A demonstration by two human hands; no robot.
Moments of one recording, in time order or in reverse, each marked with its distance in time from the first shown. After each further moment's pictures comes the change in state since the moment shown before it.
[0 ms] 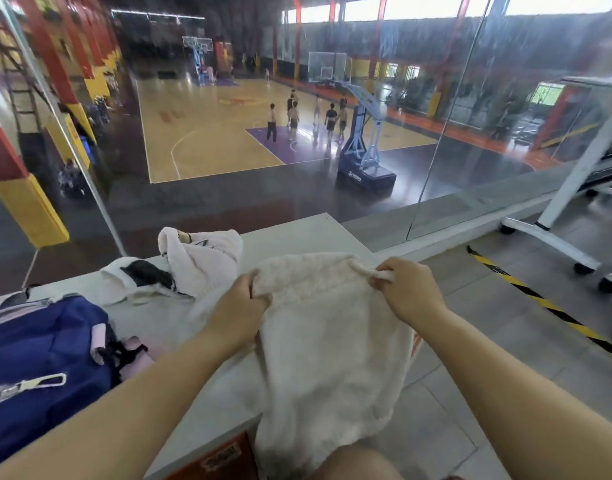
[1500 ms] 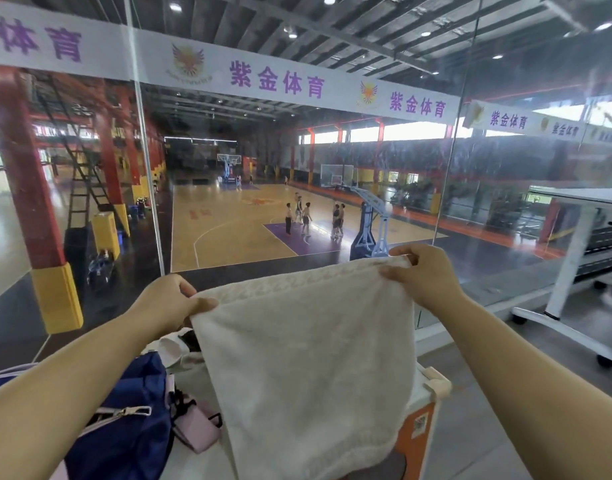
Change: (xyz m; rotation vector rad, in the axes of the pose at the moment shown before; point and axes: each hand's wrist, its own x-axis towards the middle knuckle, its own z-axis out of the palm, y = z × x) left_hand -0.068 0.073 -0.181 0.235 0.237 0.063; right_hand -0.037 -0.102 -0.120 0.344 0.252 -0.248
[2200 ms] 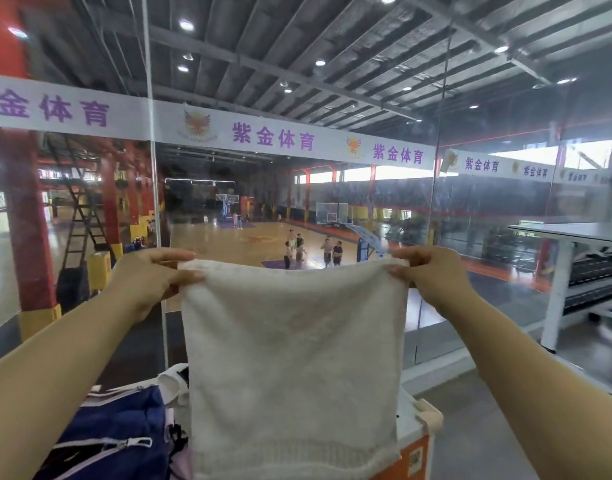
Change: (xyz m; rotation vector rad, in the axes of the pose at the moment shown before) left_hand -0.013 0.044 -0.062 -0.546 0.151 0.138; right_hand -0.011 -0.043 -0.060 0.178 0.091 -0.047
